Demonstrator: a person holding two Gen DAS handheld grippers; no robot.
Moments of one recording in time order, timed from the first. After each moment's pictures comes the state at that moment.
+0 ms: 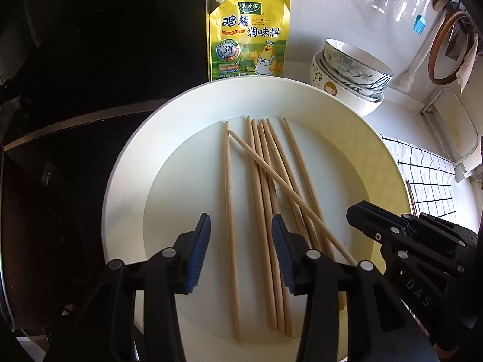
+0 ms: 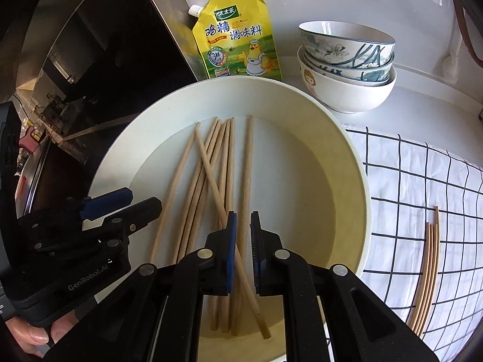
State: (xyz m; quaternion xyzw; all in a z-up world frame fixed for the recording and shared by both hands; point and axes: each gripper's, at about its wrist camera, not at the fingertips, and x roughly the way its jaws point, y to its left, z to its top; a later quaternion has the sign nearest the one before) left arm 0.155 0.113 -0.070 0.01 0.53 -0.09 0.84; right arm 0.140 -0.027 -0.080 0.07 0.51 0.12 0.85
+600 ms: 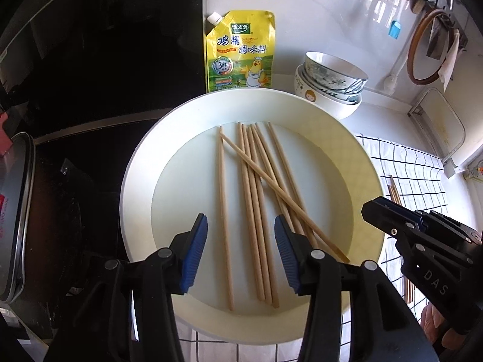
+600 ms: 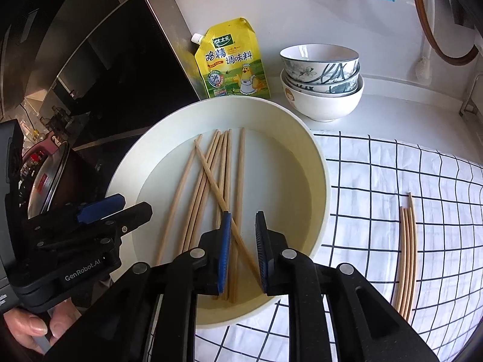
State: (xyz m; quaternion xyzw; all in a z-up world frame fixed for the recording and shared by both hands) left arm 0.113 0.109 -0.039 0.01 0.50 -0.10 0.86; right arm 0.090 -0.047 -0.049 0.08 0.47 0.11 0.87
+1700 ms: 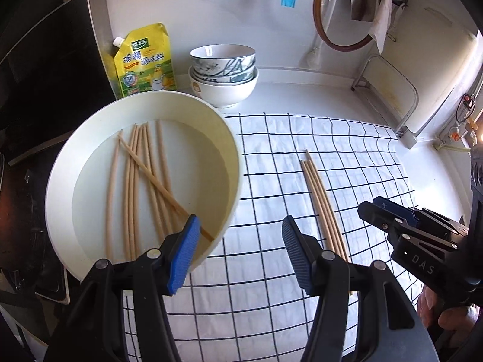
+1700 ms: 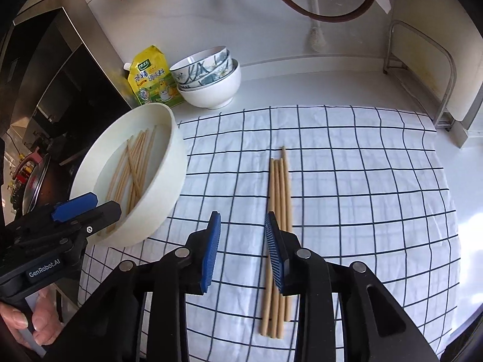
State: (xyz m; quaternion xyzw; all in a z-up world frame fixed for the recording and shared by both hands) left arm 0.044 -0.036 -0.026 0.04 0.48 -0.16 0.86; right arm 0.007 -0.212 -0.054 0.11 0.47 0.03 0.88
